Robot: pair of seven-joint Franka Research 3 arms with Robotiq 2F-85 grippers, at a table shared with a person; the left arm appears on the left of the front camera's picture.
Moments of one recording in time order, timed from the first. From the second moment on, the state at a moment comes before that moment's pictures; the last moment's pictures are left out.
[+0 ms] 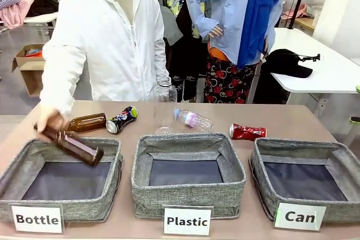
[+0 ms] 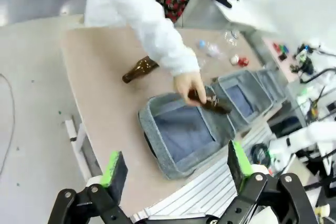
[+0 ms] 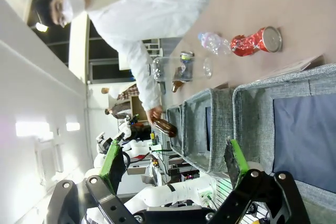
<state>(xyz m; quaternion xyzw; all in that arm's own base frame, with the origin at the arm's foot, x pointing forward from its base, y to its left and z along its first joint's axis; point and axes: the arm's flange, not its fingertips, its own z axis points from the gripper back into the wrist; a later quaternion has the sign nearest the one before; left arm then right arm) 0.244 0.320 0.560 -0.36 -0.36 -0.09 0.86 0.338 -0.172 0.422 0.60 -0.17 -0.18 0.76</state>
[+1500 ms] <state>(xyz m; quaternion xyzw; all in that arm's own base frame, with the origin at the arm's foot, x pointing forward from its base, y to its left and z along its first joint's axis) 0.415 0.057 0.568 -0.17 -0.31 -0.23 0.90 0.338 -0.172 0.423 0.60 -0.17 -0.18 0.76</state>
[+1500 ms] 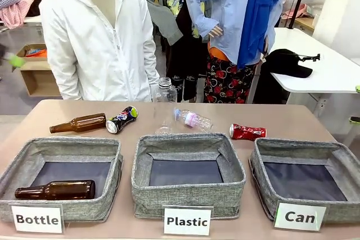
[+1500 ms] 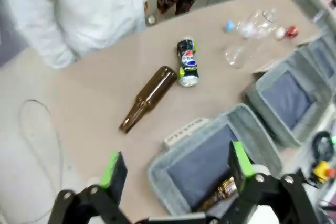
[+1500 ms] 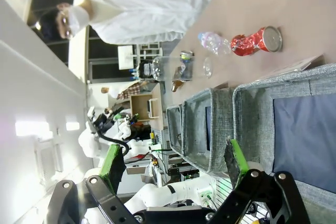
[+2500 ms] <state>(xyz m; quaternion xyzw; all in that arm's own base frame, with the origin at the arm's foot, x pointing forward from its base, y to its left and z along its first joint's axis) 0.620 -0.150 0.389 -0.16 -0.11 -0.44 0.88 0.338 -0.172 0.423 0.60 -0.17 -0.18 0.76</state>
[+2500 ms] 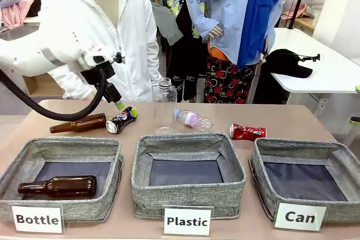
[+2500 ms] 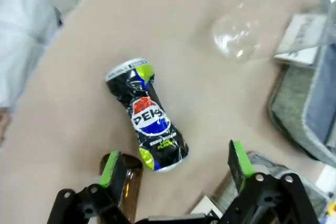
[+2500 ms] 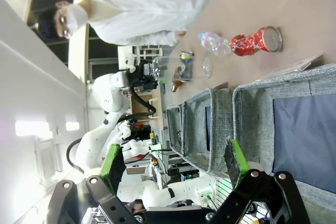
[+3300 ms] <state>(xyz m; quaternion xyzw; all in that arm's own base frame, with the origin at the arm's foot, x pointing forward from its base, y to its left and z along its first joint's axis) 0.581 -0.151 0.462 -0.16 -0.23 -0.47 0.84 0.338 -0.172 0.423 0.60 -0.17 -0.18 0.76</state>
